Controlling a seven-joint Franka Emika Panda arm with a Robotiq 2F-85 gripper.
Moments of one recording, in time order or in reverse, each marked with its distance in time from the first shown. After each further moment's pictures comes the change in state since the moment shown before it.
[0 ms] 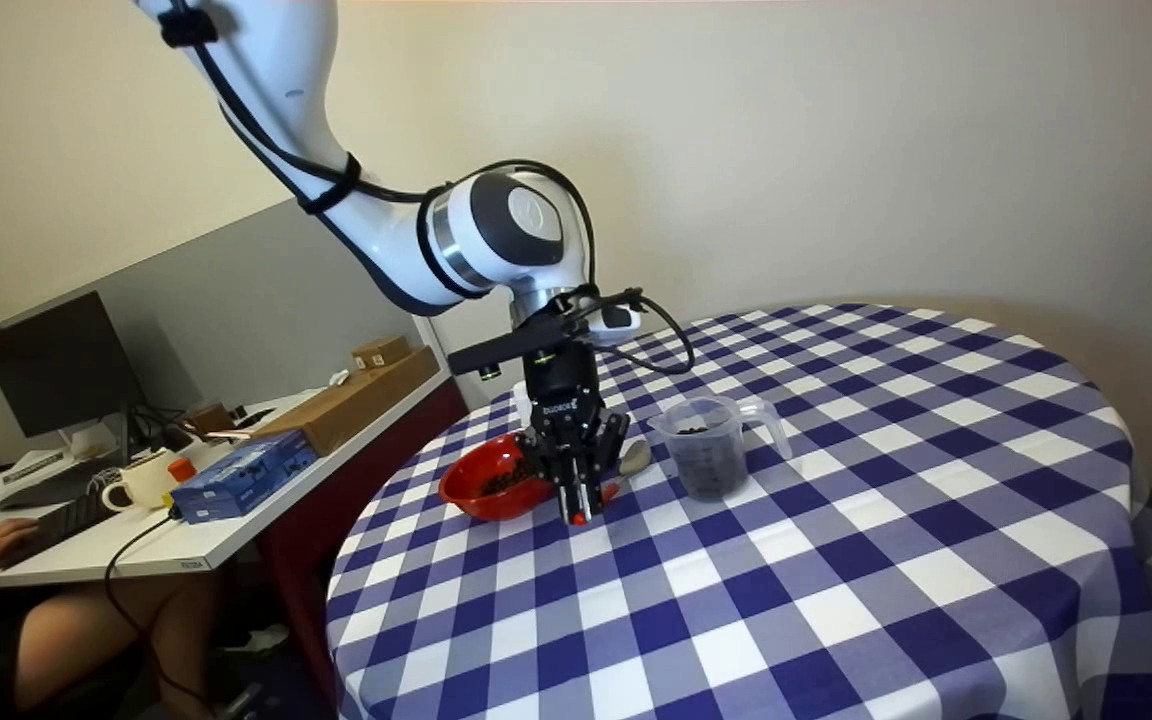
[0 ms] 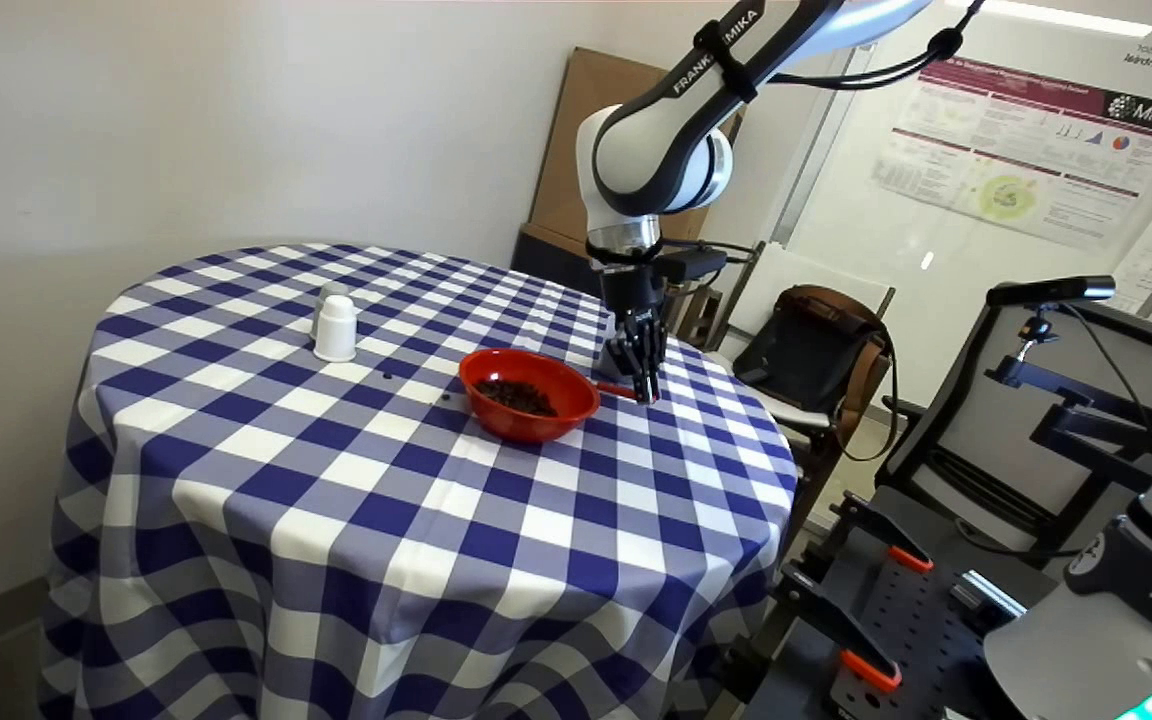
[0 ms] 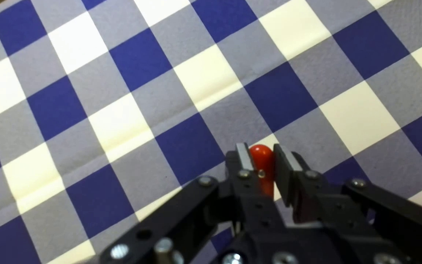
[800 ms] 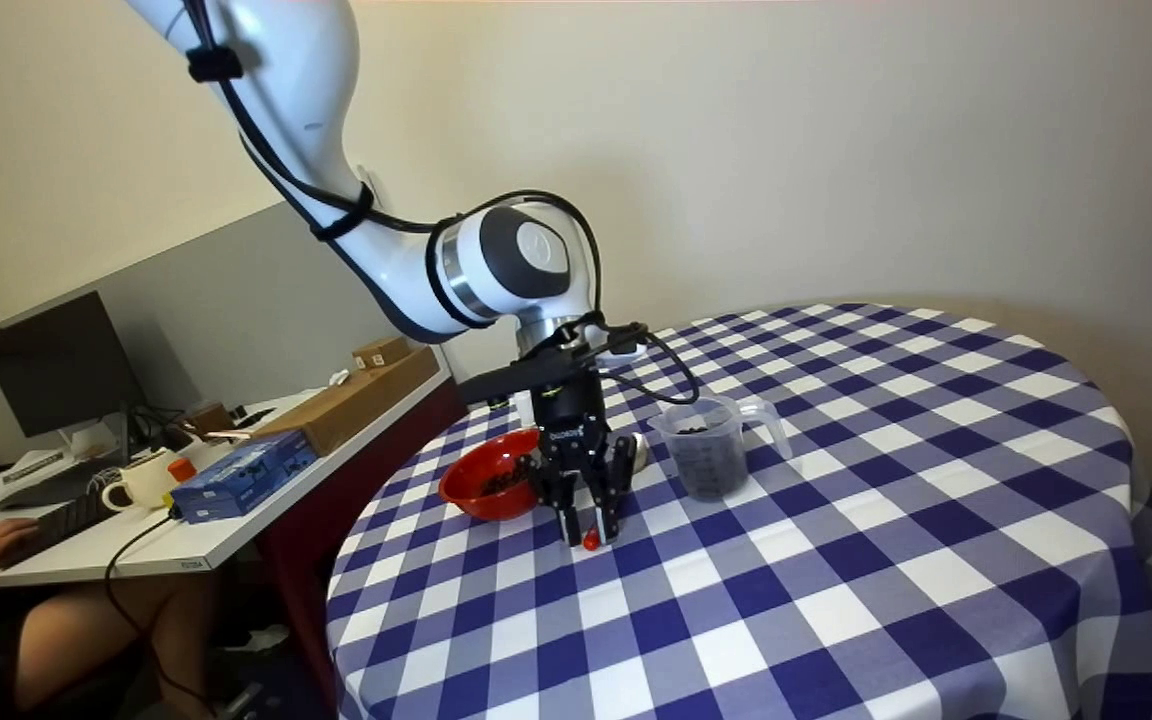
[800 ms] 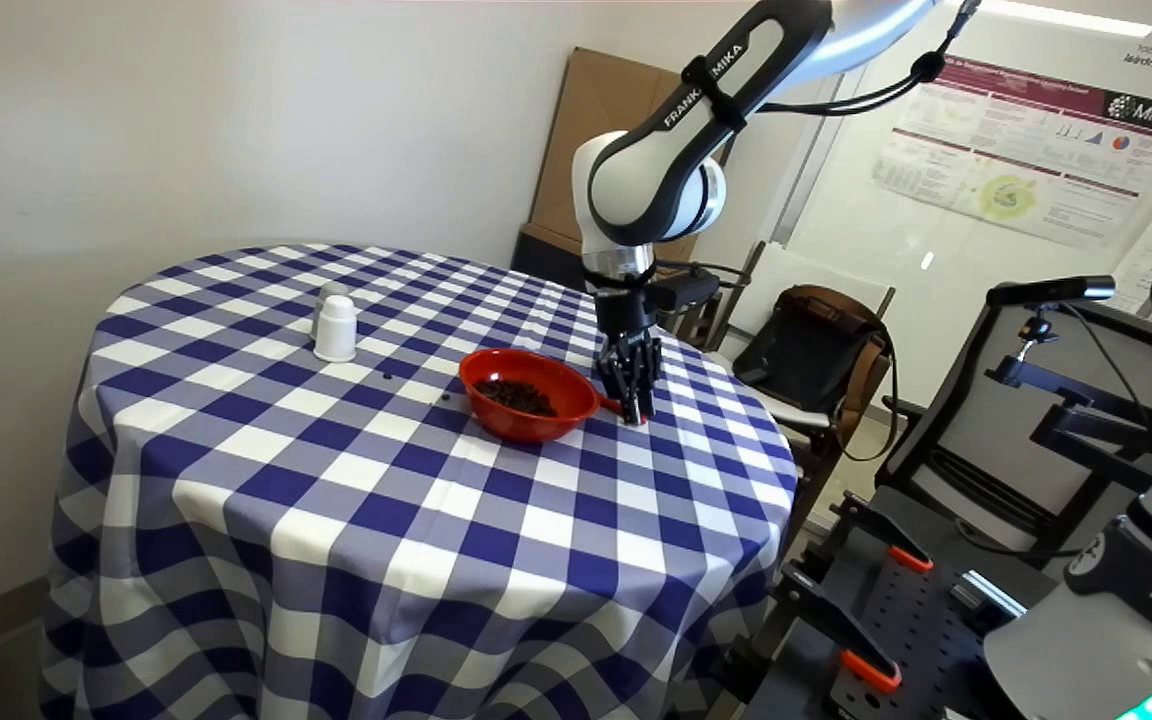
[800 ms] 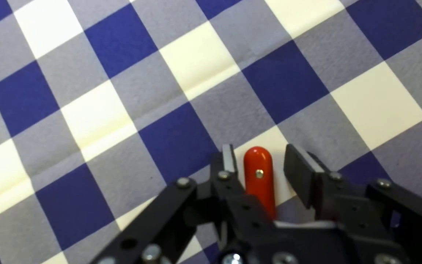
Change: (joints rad) arm 0.001 0.055 -0.002 -0.004 0.001 0.077 0.019
